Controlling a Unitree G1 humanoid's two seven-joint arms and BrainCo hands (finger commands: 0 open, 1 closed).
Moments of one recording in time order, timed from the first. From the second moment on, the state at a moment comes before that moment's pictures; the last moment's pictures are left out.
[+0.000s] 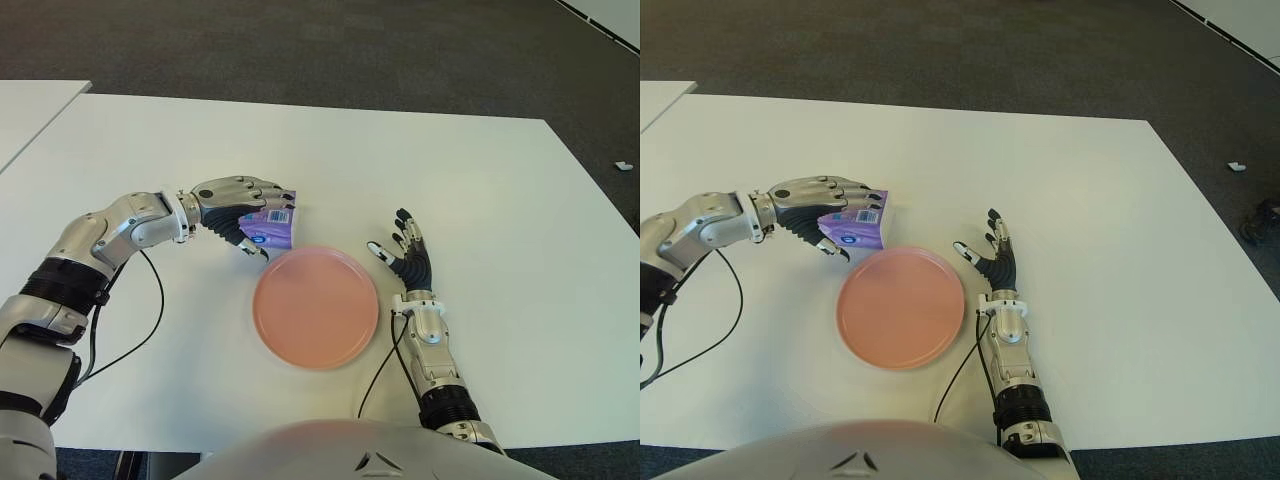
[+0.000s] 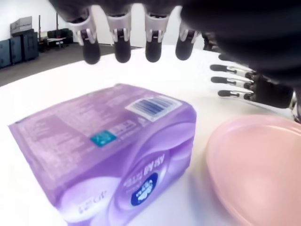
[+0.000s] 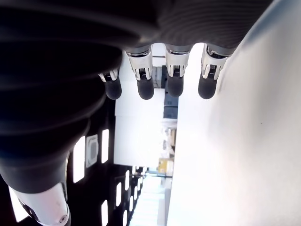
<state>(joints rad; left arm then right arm) -0.52 0.80 -0.35 0.38 0.67 -0.80 -0.29 -0.02 0.01 0.00 0.43 -0.10 -0.44 -0.10</state>
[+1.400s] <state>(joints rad) -0.64 0.77 -0.41 0.52 0.99 -0.66 0.16 -0.04 0.01 0.01 0.44 -0.10 -0.43 -0.09</state>
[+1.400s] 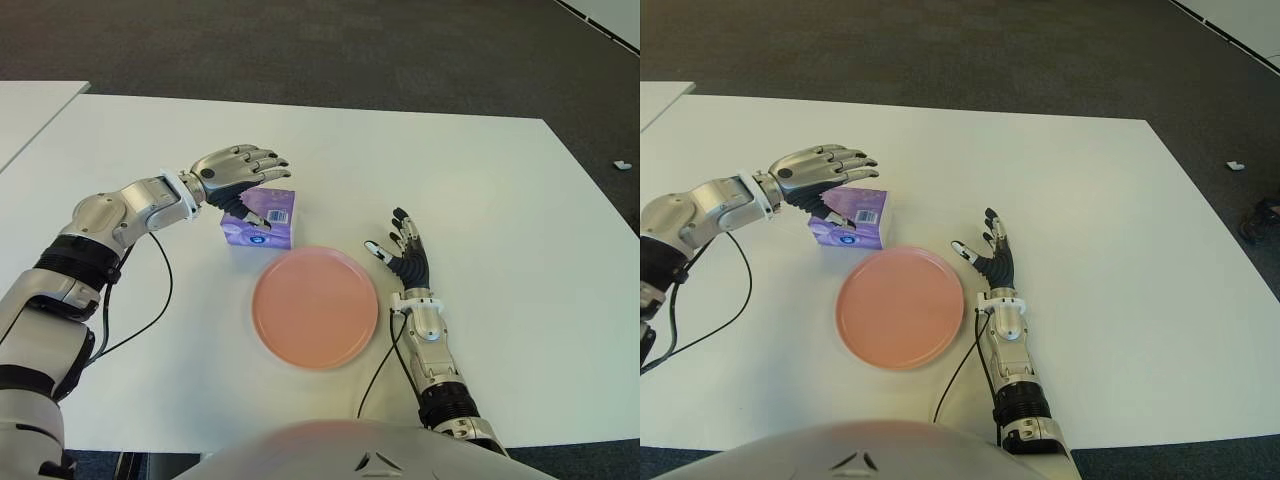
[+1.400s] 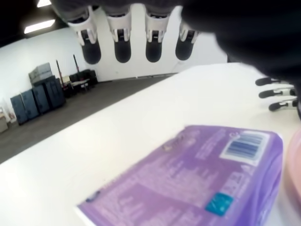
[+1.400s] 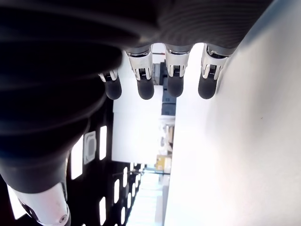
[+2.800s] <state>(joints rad) -0.64 0.77 -0.45 0.61 0.95 -0.65 0.09 -0.06 0.00 0.00 0.47 -0.09 -0.45 -0.07</state>
